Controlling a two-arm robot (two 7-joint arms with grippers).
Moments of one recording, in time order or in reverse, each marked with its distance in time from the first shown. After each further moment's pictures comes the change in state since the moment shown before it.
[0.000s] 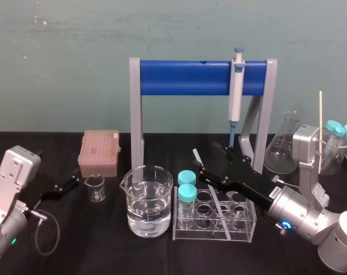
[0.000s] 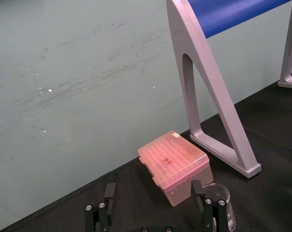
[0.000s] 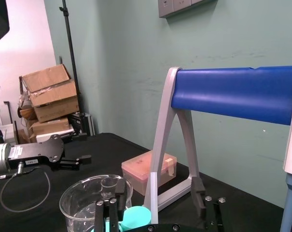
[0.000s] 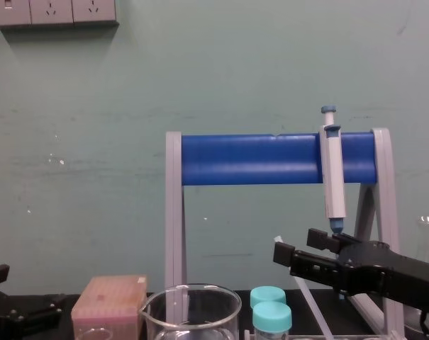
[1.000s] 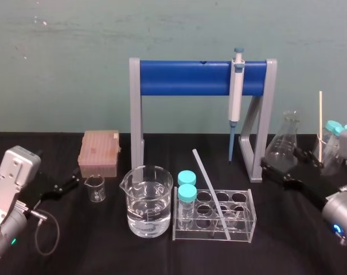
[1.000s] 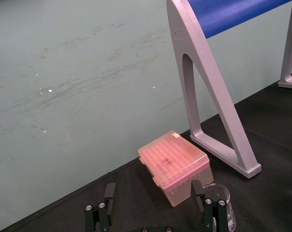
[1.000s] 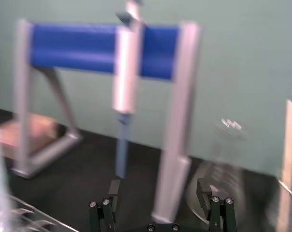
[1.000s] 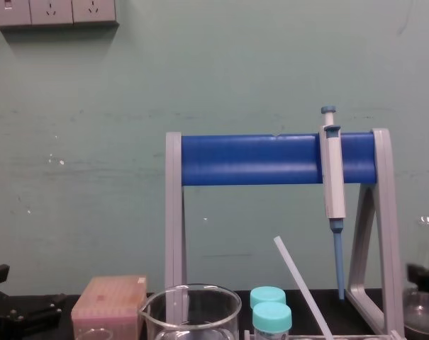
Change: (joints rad) left arm 0.000 0.000 0.000 0.000 0.000 0.000 0.000; right arm -0.175 0.107 0.162 -0.207 -0.117 0.200 -0.421
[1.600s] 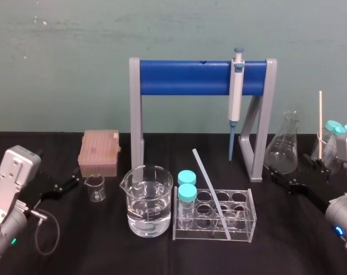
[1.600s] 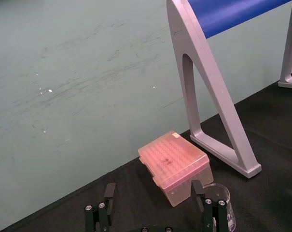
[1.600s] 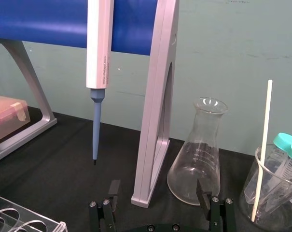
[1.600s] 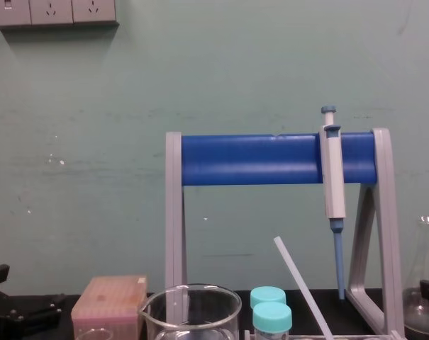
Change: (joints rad) left arm 0.000 0.000 0.000 0.000 0.000 0.000 0.000; right arm 0.006 -0.011 0.007 0.032 -0.051 0.054 -0.067
